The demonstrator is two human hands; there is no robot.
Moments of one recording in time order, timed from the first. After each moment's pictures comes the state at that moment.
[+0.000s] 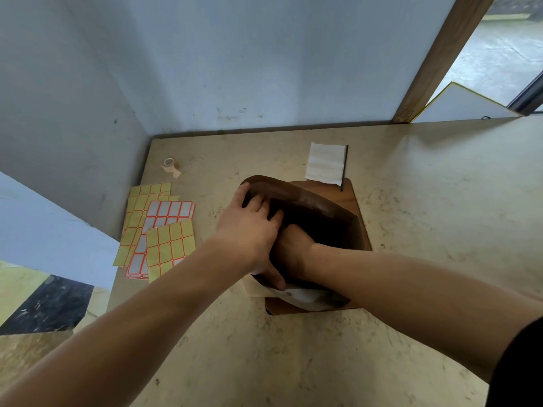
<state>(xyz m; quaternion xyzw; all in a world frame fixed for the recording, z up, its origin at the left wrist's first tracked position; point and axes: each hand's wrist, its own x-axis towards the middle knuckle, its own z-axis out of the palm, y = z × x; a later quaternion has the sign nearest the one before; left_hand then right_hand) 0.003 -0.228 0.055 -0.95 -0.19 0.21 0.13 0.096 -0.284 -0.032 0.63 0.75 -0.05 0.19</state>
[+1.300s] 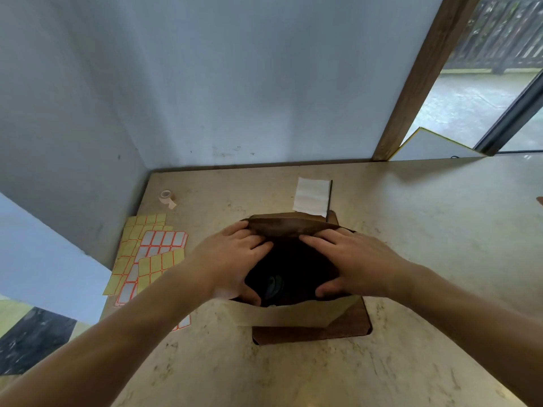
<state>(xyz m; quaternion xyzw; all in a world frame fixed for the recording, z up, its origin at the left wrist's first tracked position) -0.019 -0.223 0.071 -0.99 -0.08 0.10 0.05 0.180 -0.380 0.069 0.72 0.69 -0.11 0.04</state>
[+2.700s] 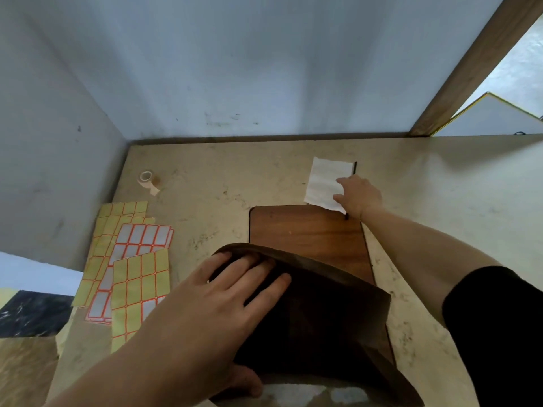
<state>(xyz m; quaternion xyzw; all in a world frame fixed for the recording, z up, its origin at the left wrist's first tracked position) -0.007 -0.203 0.064 -0.99 -0.07 0.13 -0.01 0.369 -0.193 -0.129 0.89 0.44 -0.12 0.01</state>
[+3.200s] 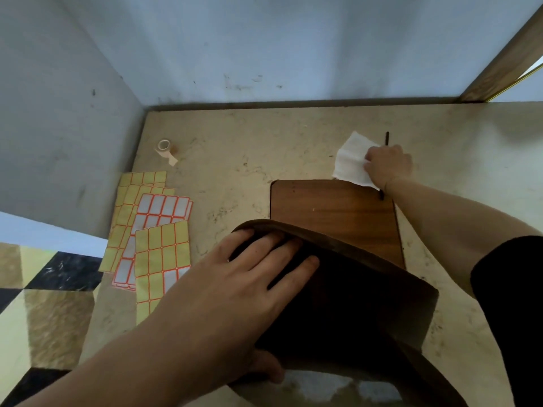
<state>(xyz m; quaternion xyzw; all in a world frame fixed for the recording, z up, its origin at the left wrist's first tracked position) -0.008 -0.203 0.061 -0.98 -0.09 0.15 0.02 0.383 -0.167 -0.158 0.89 0.44 -0.05 0.08</state>
